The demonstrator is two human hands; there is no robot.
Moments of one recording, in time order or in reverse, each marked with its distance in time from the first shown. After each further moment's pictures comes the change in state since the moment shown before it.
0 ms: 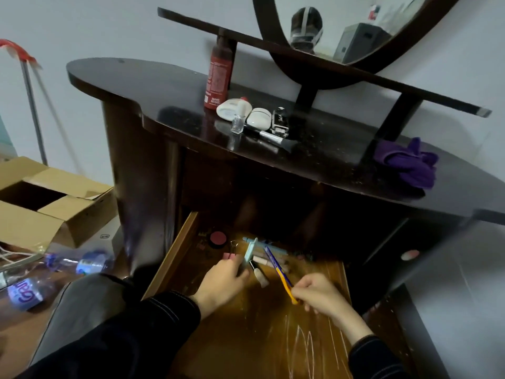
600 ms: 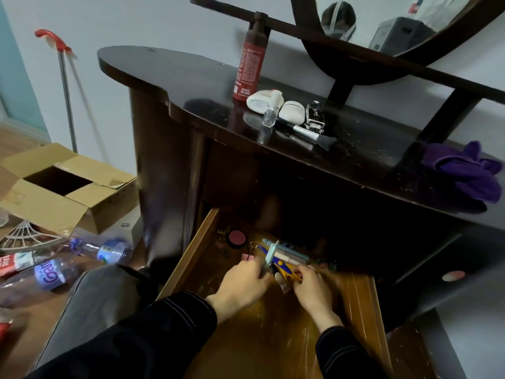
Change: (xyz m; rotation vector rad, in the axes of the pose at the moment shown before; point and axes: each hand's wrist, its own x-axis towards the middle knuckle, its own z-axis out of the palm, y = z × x) left_hand 0.018 -0.011 0.016 0.061 0.013 -0.043; right_hand 0.093 0.013 0.069 -0.371 0.279 -0.153
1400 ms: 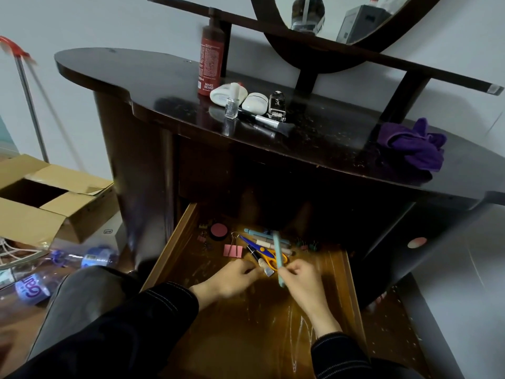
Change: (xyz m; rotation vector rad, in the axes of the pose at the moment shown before) left_hand -0.006 0.003 0.005 -0.269 -0.353 0.060; right_hand -0.064 -0.007 -0.035 0.571 0.035 0.158
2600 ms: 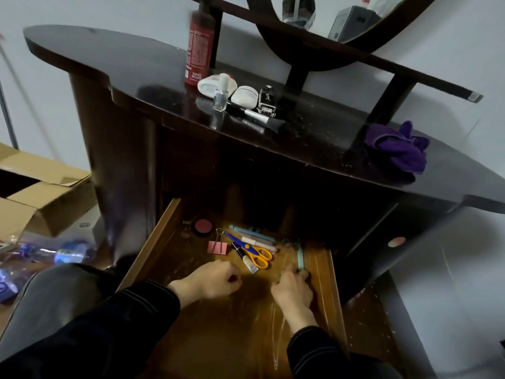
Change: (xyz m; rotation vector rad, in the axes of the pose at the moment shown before) left_hand 0.004 -0.010 -0.005 0.482 -0.096 0.129; right_hand 0.010 0.011 0.006 -0.758 0.052 0.266
